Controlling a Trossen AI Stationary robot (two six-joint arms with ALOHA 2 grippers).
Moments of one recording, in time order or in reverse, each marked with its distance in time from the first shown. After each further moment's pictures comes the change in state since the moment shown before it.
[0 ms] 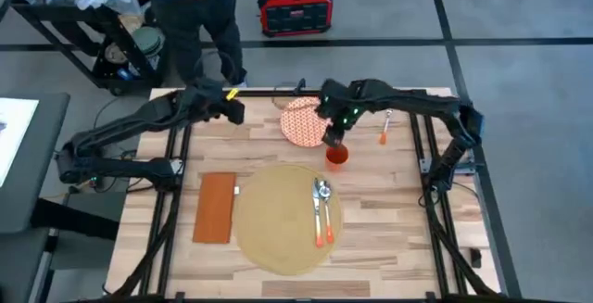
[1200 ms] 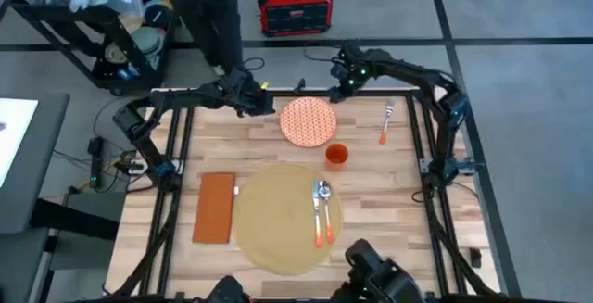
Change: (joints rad) left arm 0.251 0.635 0.000 0.427 0.692 -0.168; right arm -0.447 0.299 0.006 0.232 -0.356 -0.065
